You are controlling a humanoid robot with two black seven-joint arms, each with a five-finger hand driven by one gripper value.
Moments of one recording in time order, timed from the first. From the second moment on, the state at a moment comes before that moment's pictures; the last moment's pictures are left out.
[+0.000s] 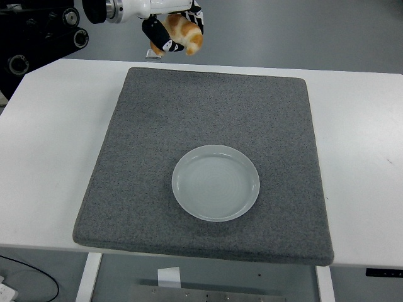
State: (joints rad) left arm -1.57 0.52 0.07 -1.02 1.25 -0.10 -0.22; right arm 0.03 0.00 -0.04 0.12 0.10 -0.06 0.18
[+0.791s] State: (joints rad) left arm -1.57 0.39 0.06 -1.16 1.23 -0.10 -0.23; right arm 0.03 0.00 -0.04 0.12 0.10 -0.06 0.18
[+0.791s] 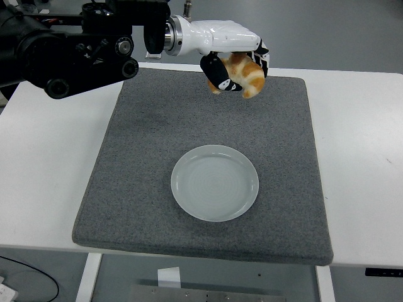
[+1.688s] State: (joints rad) left arm -1.48 0.41 0.11 -1.32 1.25 -0.17 -0.25; right arm 0.03 0.00 -0.04 0.12 0.10 -0.06 0.18
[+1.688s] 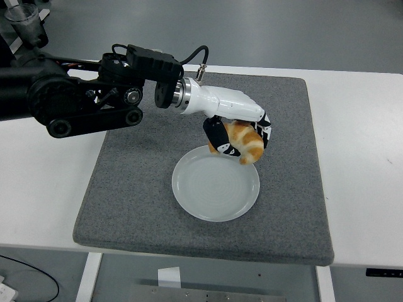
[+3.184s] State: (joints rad) left arm -1.30 0.40 0.13 -1.24 1.41 -0.18 -0.26; right arm 0.03 0.00 -0.04 0.12 0.10 -0.06 0.18
